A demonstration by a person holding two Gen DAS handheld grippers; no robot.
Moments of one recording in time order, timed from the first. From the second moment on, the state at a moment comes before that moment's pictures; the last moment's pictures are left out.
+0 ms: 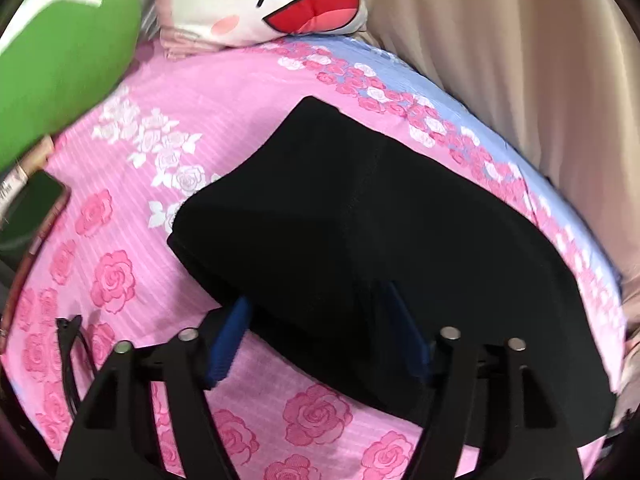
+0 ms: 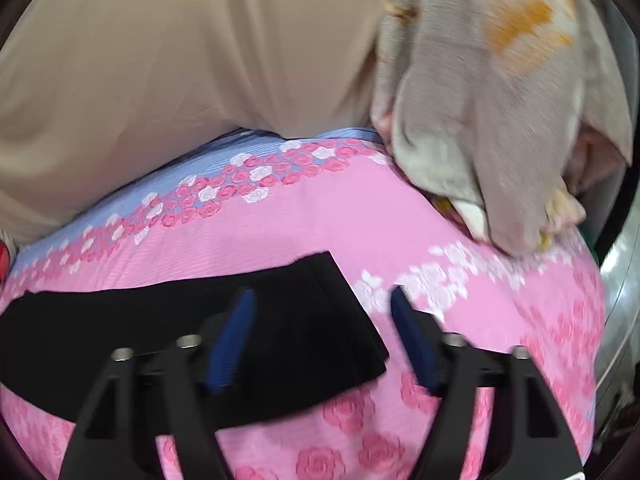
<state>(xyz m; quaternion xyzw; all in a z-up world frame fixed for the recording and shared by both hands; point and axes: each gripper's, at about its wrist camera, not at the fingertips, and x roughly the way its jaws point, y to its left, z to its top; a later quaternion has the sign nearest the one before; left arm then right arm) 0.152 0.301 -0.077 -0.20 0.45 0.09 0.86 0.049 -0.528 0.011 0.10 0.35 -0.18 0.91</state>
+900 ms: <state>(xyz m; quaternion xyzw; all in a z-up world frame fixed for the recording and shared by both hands) 0.111 0.286 -0.042 -0.14 0.39 0.19 0.89 0.024 -0.578 -0.024 0.16 0.37 -0.21 0.89</state>
